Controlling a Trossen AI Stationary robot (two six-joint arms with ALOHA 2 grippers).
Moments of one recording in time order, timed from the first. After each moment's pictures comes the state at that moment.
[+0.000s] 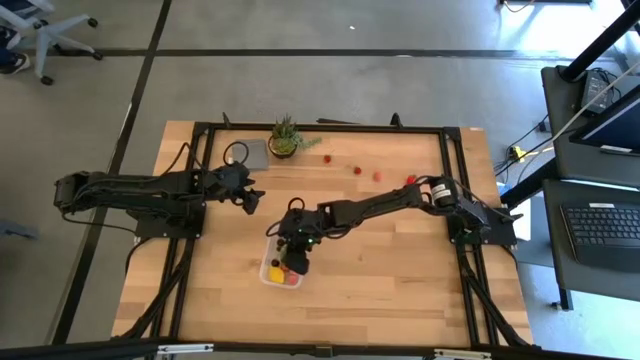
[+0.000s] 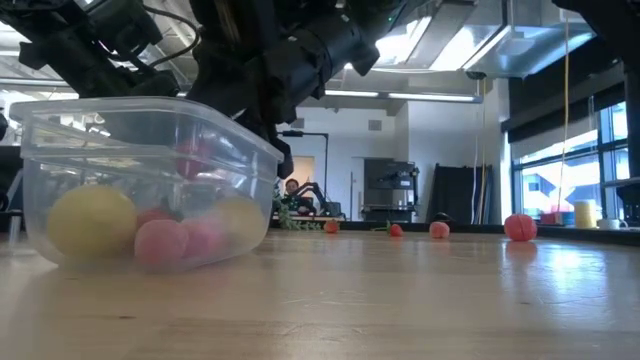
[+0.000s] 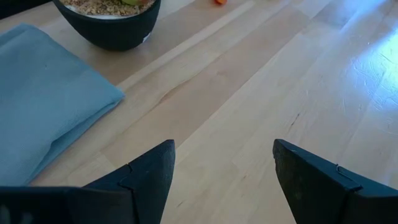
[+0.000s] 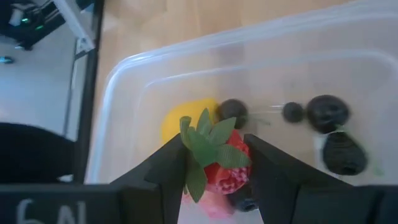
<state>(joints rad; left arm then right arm) 0.20 0.79 0.37 -0.32 -0.25 -0.54 0.13 2.23 1.69 -0.22 -0.30 0.50</state>
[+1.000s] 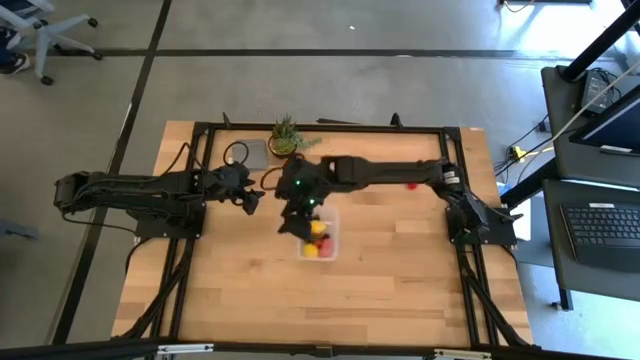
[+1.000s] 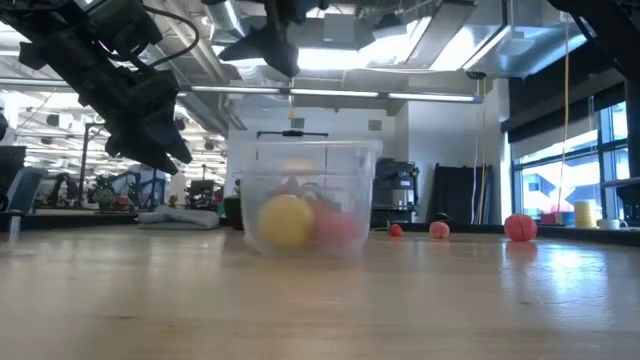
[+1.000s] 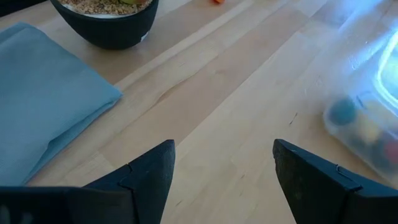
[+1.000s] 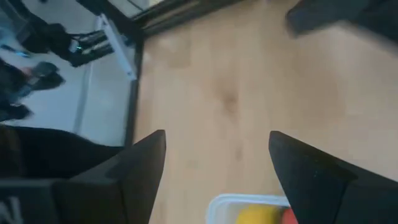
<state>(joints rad) 0.20 0.79 0.37 -0.32 -0.24 -0.54 0.00 2.15 2.08 -0.71 -0.41 0.34</state>
